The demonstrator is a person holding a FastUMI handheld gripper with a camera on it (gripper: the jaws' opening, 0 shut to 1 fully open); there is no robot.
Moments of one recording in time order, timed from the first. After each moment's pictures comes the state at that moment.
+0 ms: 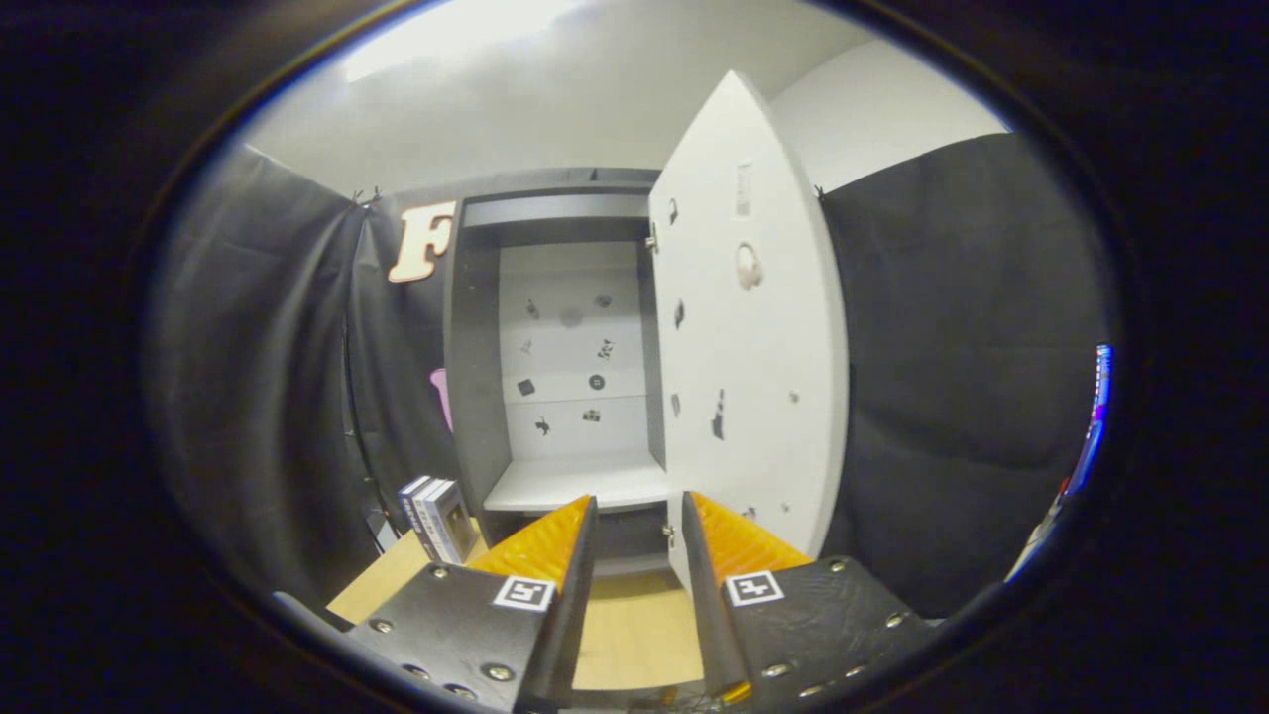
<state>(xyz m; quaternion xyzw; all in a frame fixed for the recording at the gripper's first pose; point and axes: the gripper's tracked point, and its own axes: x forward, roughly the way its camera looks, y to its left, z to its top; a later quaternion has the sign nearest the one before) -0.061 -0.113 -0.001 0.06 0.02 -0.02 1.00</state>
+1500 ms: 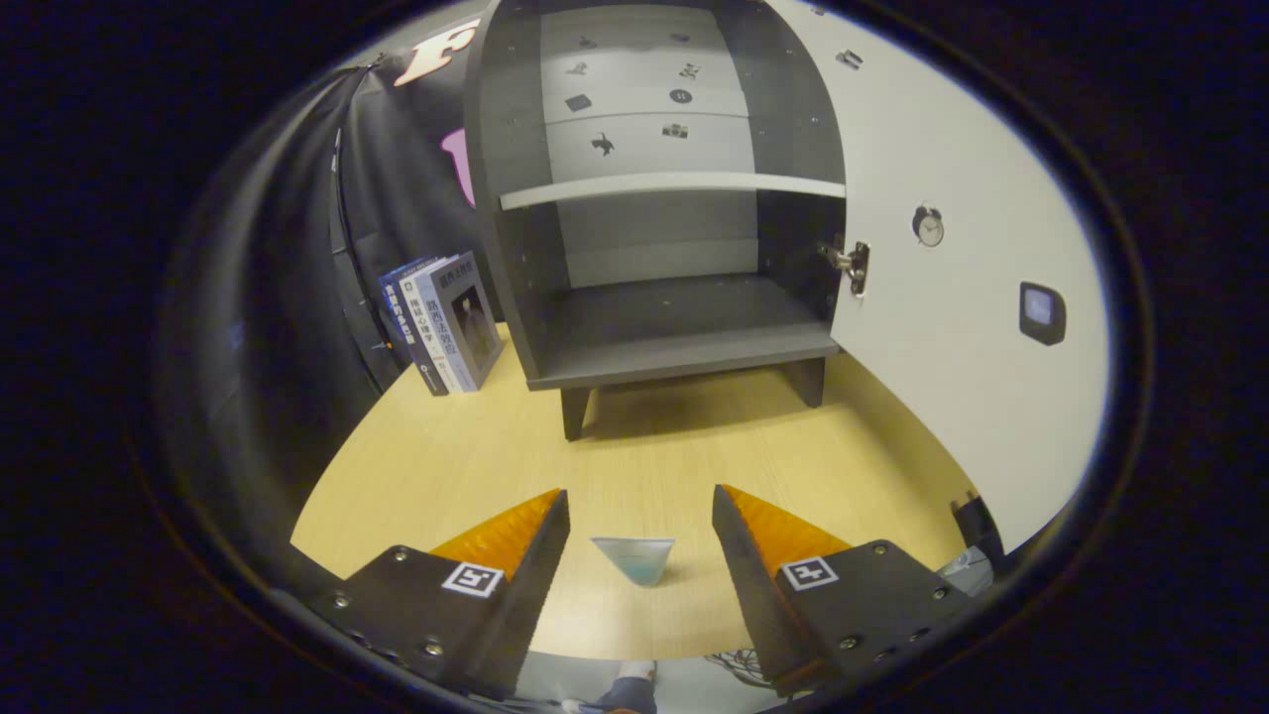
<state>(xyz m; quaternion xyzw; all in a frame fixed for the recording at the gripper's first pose) 0.066 0.029 -0.363 0.04 0.30 0.03 0.95</state>
